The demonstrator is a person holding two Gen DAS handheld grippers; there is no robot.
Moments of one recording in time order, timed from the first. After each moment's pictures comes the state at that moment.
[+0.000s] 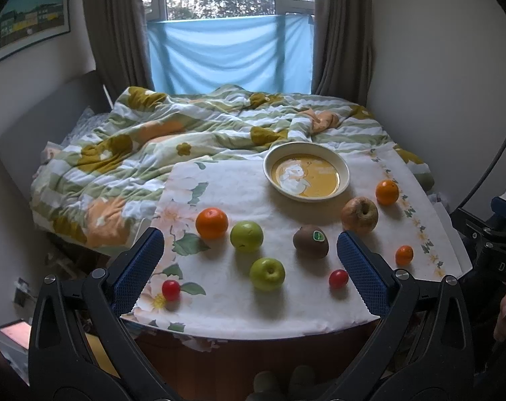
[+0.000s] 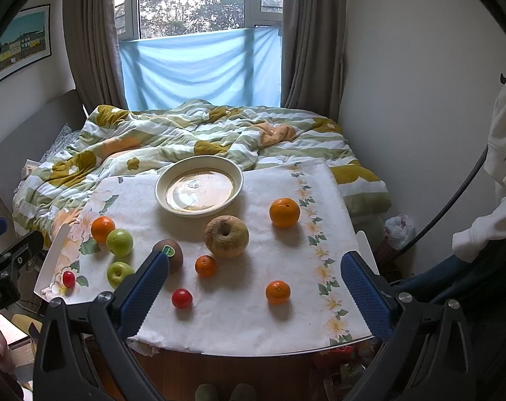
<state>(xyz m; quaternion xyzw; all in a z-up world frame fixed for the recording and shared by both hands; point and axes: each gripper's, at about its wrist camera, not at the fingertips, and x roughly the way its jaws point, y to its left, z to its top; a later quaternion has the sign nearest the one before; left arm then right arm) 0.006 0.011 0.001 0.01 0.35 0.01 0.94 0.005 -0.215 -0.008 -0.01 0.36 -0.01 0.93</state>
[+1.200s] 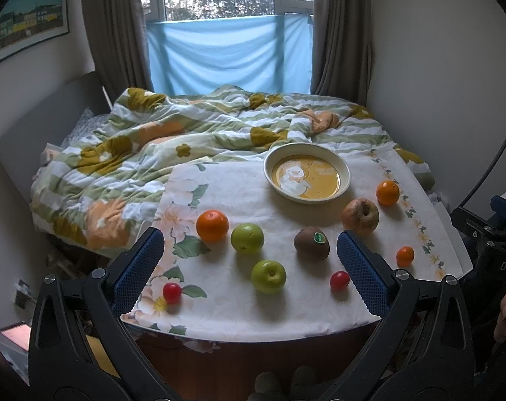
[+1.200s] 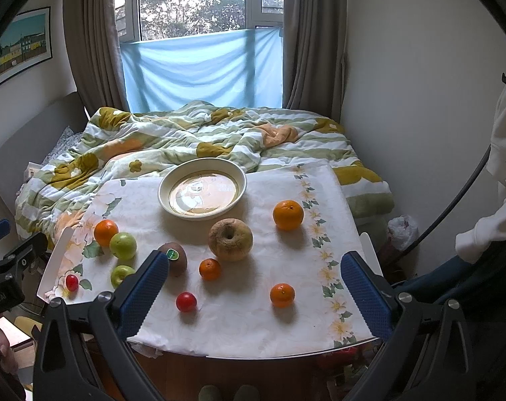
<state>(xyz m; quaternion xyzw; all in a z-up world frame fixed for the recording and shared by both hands) 0.010 0.011 0.002 0.01 0.34 0.01 0.94 0.007 -0.208 -0.004 0.00 0.36 -0.01 0.93</state>
